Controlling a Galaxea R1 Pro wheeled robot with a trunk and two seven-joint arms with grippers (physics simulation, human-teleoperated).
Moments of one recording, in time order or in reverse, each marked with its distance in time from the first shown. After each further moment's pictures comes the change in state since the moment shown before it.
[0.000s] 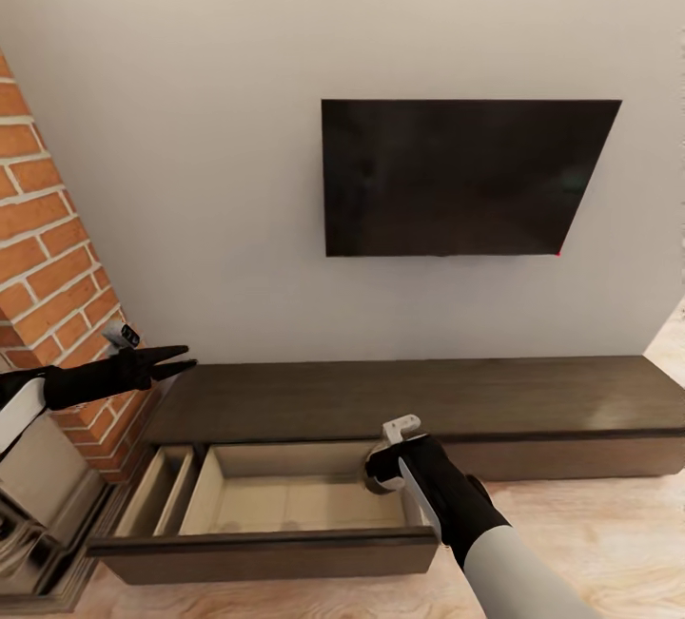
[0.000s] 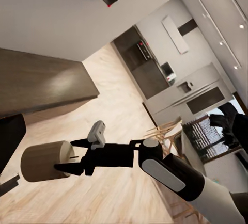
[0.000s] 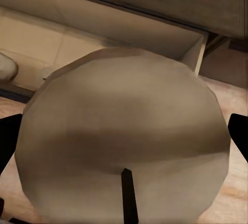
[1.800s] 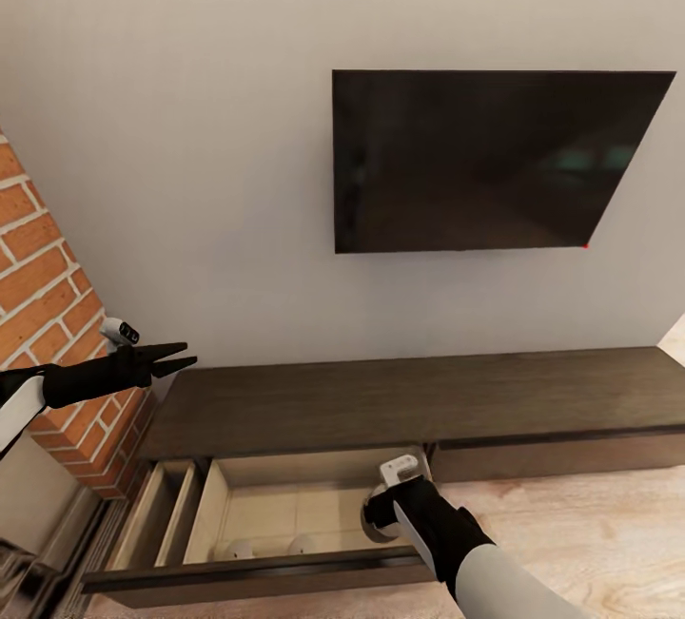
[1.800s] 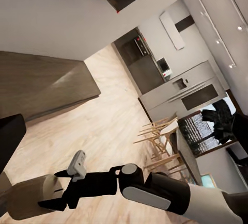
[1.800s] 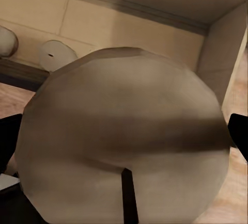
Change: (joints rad) left arm 0.000 0.001 0.002 -0.016 0.011 -0.003 -0.008; right arm 0.001 0.037 0.005 0.292 0.008 -0.169 -0.024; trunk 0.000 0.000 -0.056
